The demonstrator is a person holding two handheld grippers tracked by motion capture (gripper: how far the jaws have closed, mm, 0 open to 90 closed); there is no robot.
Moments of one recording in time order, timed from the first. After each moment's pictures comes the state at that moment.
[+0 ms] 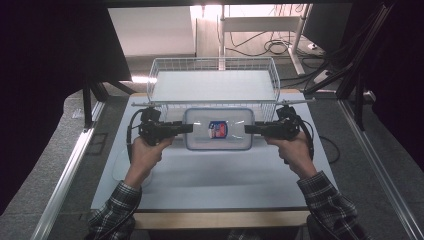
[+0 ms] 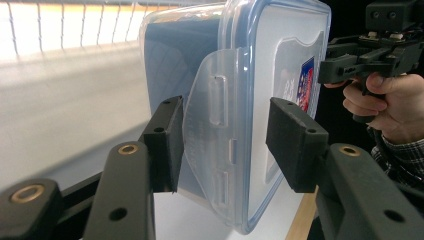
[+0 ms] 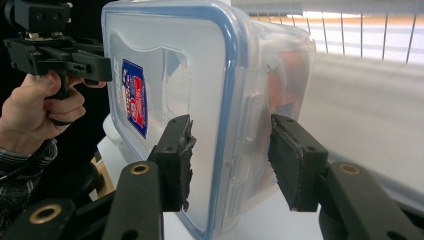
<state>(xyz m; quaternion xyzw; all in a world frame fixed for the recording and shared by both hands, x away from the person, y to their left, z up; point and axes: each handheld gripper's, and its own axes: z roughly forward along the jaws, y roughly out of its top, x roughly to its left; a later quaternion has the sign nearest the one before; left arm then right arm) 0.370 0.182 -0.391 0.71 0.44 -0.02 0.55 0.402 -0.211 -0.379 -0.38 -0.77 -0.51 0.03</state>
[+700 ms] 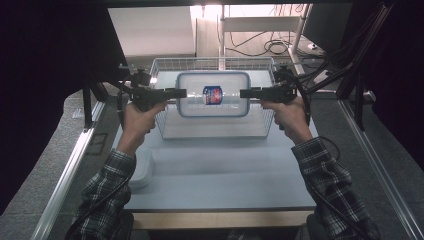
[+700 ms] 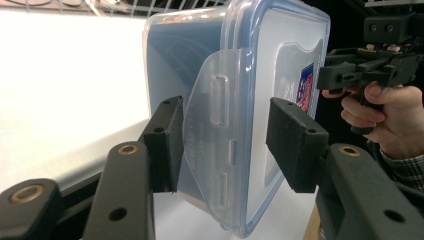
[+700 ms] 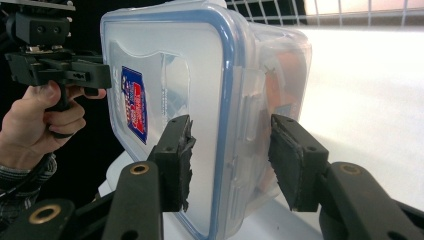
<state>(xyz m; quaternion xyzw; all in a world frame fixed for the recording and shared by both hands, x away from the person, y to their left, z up) 0.423 0.202 -0.322 0.70 0.43 0.00 0.57 0.455 -0.190 -0.307 -0.38 -0.76 -0.53 0.01</state>
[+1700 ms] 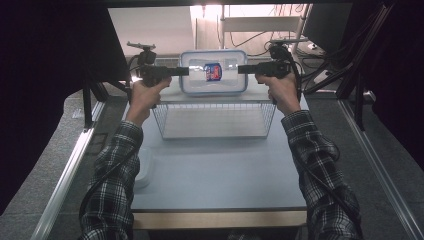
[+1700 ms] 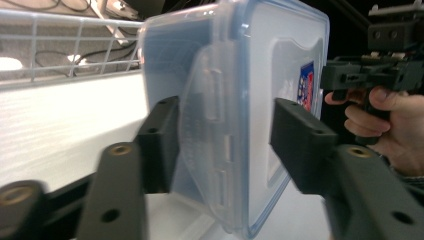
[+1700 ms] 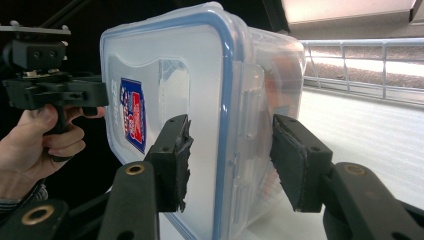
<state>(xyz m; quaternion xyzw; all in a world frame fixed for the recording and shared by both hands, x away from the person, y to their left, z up) 0.492 0.203 -0.318 0.70 0.44 0.00 0.57 0.525 -0.180 -0.293 -0.42 -0.74 -0.53 0.01</state>
